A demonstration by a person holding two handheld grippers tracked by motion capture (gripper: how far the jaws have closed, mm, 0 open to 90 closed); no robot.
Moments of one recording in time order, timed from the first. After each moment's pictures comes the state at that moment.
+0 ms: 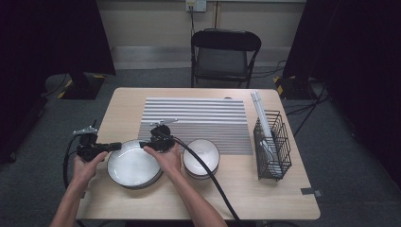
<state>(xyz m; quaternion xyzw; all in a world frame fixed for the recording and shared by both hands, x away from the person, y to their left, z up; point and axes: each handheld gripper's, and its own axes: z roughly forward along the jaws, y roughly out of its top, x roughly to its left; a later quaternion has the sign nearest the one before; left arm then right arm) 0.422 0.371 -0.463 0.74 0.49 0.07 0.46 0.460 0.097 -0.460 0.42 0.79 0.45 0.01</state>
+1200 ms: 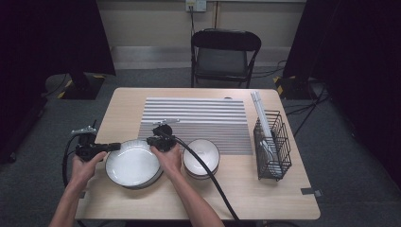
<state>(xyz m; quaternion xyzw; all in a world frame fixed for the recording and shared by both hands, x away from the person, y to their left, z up) 0.422 0.376 -0.462 0.74 0.49 0.06 0.46 0.465 0.095 -0.466 0.44 0.77 0.45 0.03</state>
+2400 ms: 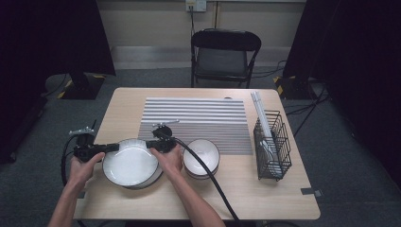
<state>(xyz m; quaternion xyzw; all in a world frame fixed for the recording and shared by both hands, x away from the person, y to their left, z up) 0.420 0.381 -0.463 0.73 0.50 0.05 0.46 0.464 0.094 -0.471 0.45 0.78 0.43 -0.01</state>
